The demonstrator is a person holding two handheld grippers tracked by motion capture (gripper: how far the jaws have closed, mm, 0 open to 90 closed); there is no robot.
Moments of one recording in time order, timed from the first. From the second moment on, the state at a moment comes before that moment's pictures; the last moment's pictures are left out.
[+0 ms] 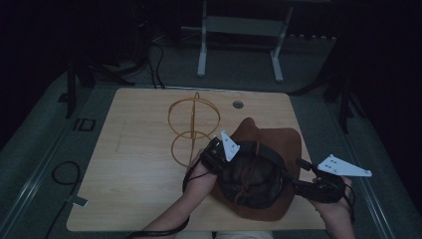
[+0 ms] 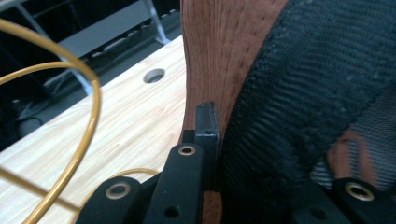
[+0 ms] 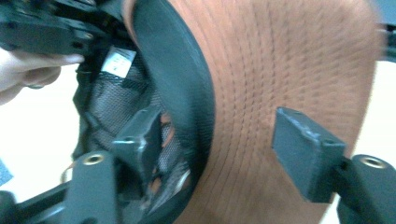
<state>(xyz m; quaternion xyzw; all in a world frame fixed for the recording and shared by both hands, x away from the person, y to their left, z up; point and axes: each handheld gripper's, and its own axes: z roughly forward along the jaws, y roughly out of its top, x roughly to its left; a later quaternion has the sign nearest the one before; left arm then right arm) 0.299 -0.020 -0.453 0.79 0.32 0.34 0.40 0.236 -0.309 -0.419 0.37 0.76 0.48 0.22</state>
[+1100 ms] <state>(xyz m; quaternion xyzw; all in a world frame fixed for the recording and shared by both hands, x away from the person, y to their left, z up) 0.251 0.059 -0.440 0.79 0.07 0.29 0.54 0.269 -0.290 -0.427 0.26 0.80 0.52 0.14</state>
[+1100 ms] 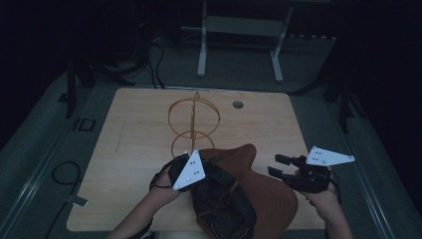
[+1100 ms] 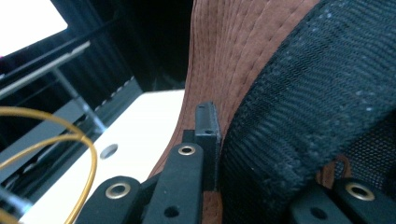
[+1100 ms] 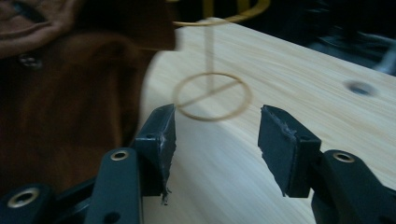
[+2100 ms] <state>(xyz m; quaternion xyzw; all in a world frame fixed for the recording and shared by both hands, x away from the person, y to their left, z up) 0.237 0.010 -0.438 0.74 0.07 0.36 0.57 0.265 -0.217 -0.433 0.14 0.79 0.60 0.05</state>
